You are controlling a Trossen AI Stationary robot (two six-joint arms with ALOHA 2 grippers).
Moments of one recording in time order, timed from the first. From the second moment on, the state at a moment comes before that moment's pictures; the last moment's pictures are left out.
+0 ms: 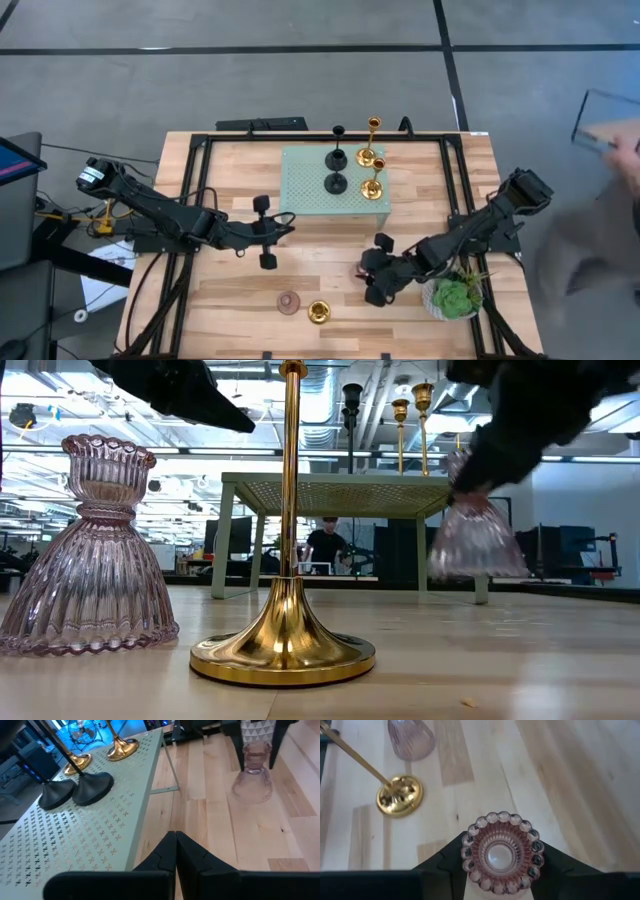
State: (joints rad) left arm -0.40 1.04 0.67 0.03 -0.61 0.09; right arm 0.55 1.57 0.91 -0.28 0.44 0.64
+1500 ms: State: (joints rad) left arm -0.44 0.96 0.67 -0.10 -0.60 0.05; right arm 0.03 1.69 1.44 -0.36 0.13 0.19
